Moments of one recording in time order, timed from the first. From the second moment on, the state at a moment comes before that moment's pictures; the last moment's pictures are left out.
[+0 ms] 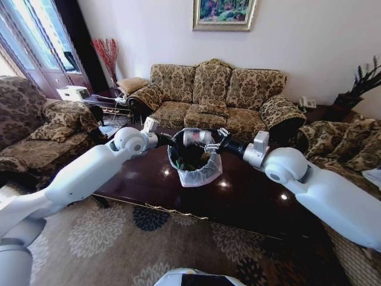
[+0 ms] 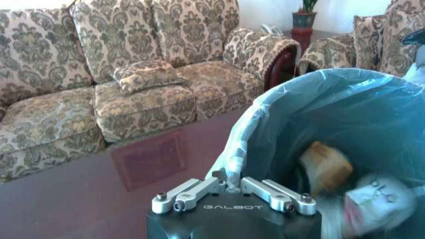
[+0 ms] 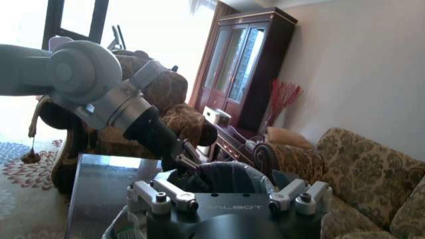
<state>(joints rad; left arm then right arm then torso) 0.13 -0.72 0.32 -1.81 -1.17 0.74 -0.10 -0.37 0.56 -0.17 2.13 0.89 -0.35 -0.12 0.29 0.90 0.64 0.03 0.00</state>
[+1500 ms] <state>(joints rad) 1.56 -0.90 -1.32 -2.41 -0.95 0.54 -0.03 -1.54 0.87 1.15 2.30 0.73 -0.22 0.00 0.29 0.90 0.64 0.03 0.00</state>
